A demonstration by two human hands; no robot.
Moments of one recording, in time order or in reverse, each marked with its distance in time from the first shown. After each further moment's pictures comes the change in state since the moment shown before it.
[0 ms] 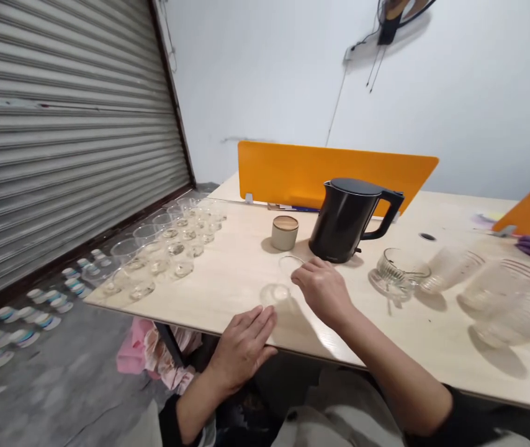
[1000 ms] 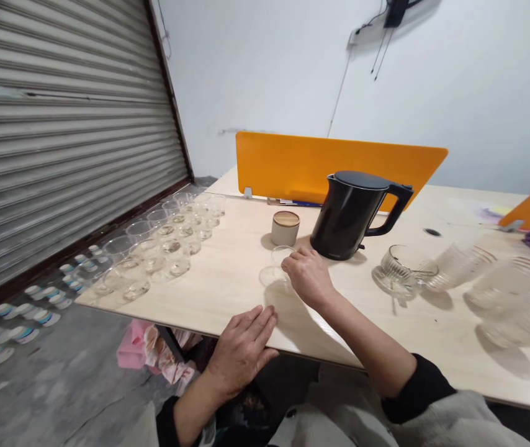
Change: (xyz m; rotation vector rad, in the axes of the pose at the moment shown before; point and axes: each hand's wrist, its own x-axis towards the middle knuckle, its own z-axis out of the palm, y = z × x) left_hand -0.002 -0.001 0.002 -0.011 0.000 -0.005; right_hand 0.033 0.006 0.041 -0.057 -0.084 0.012
